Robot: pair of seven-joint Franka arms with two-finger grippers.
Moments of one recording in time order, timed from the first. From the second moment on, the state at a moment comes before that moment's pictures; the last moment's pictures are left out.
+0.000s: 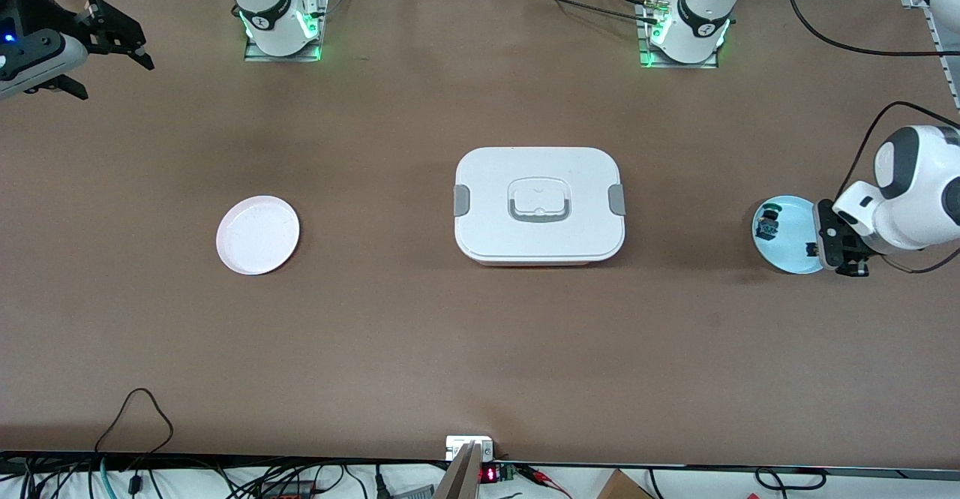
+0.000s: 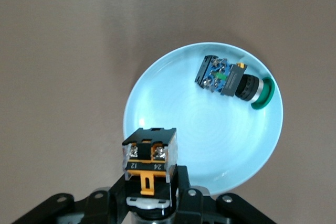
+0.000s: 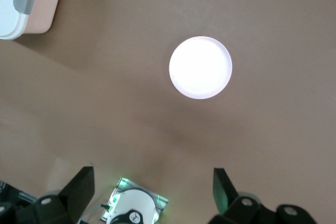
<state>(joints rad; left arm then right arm) 0.78 0.53 -0.56 -1.90 0.53 2.23 1.47 0.04 -0.05 0.04 -1.50 0.05 1.34 -0.35</state>
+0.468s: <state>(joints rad) 0.83 0.56 -0.56 -1.98 0.53 2.28 1.47 0.04 -0.14 0.04 -1.81 0.04 1.59 -0.35</state>
